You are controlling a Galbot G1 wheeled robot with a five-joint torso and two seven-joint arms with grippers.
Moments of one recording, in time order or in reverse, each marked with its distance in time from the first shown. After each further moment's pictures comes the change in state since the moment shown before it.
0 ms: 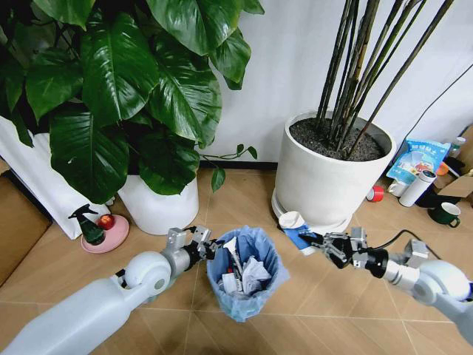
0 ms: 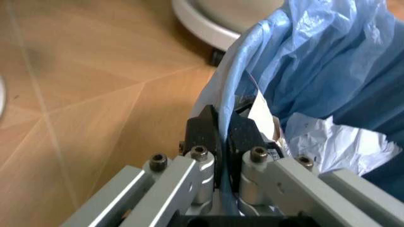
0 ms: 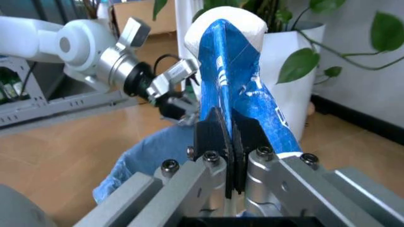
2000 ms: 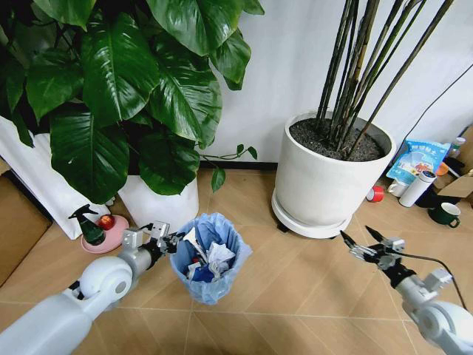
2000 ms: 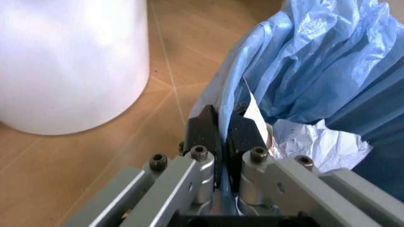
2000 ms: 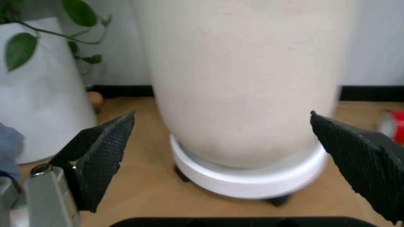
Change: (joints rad) left arm 0.408 0.099 -0.488 -0.073 0.071 -0.010 -0.020; right arm -0.363 0.388 0.518 -0.081 -0.158 -0.058 0.449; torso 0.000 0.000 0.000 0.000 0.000
